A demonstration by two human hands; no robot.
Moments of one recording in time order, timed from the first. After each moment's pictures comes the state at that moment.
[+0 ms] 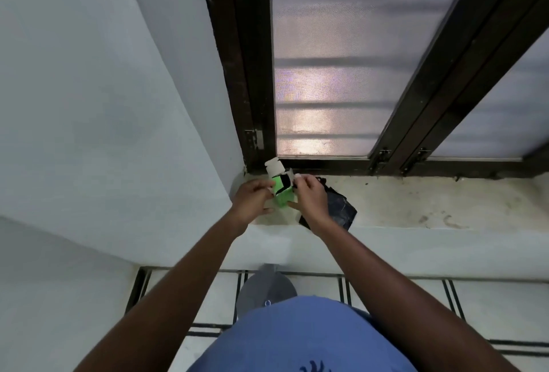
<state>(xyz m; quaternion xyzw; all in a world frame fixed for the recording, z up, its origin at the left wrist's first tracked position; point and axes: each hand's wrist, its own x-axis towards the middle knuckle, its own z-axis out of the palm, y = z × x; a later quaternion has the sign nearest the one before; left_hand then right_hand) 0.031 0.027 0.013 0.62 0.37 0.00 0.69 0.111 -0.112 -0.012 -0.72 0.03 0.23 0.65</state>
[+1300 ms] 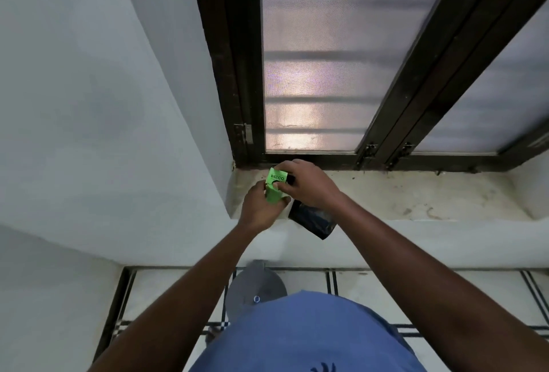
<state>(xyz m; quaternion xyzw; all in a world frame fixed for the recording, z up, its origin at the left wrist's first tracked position) 0.035 -0.018 -0.022 0.81 0.29 0.04 0.51 0.155 -0.142 0.022 -0.88 -0.39 0.13 0.22</state>
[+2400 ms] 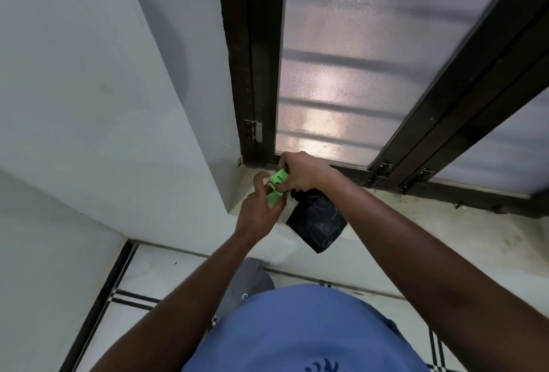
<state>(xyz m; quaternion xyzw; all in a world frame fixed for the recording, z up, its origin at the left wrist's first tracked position) 0.034 -0.035 -0.030 0.84 0.29 0.13 0.44 0.199 -0.099 0.059 -0.86 -0.44 0.25 0.06</state>
